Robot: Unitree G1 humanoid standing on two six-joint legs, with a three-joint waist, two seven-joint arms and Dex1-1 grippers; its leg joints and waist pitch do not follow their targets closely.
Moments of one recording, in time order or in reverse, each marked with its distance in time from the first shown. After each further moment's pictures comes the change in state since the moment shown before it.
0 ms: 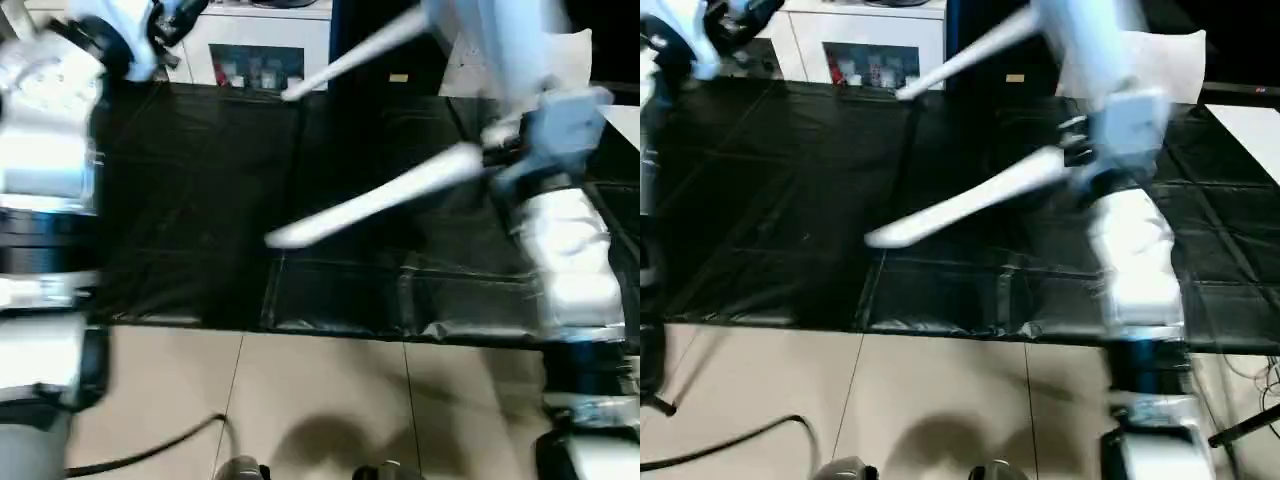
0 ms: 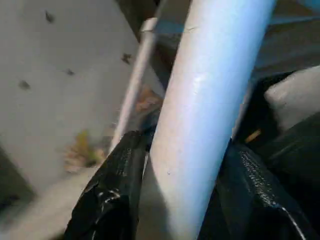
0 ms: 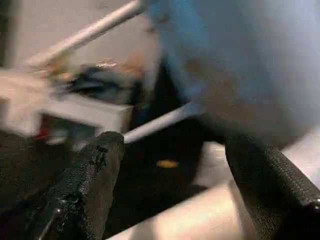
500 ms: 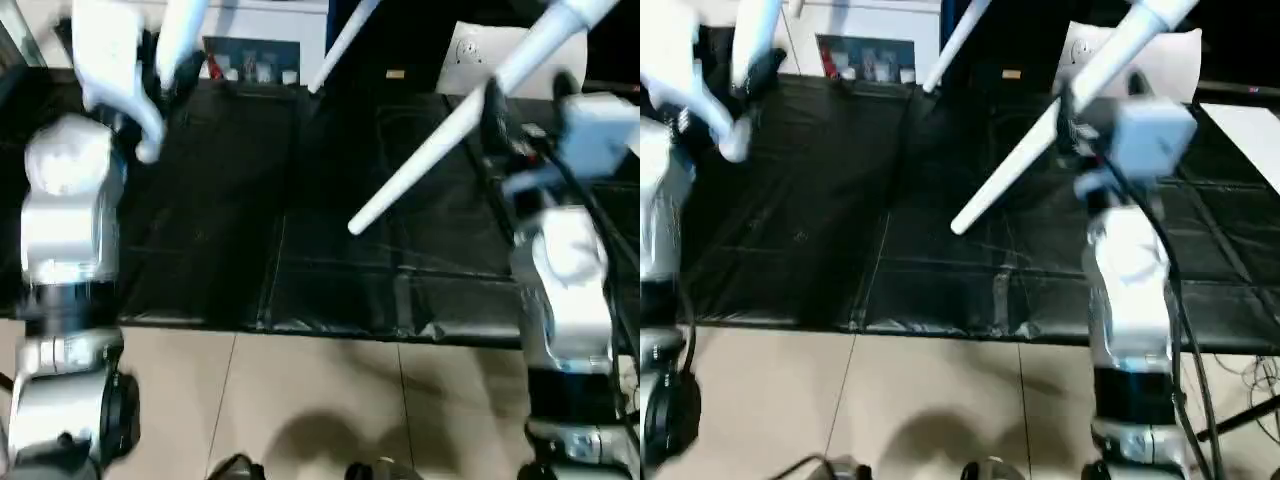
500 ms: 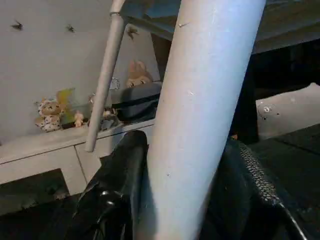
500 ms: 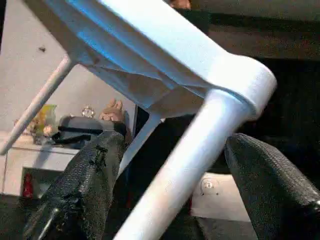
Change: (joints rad) left arm 0.244 -0.050 0.104 -0.093 -0.098 -0.077 0.028; right arm 0.096 0.067 -0.116 -0.161 0.119 -0.123 -0.051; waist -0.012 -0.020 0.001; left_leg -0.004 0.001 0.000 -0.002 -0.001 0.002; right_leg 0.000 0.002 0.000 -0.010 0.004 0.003
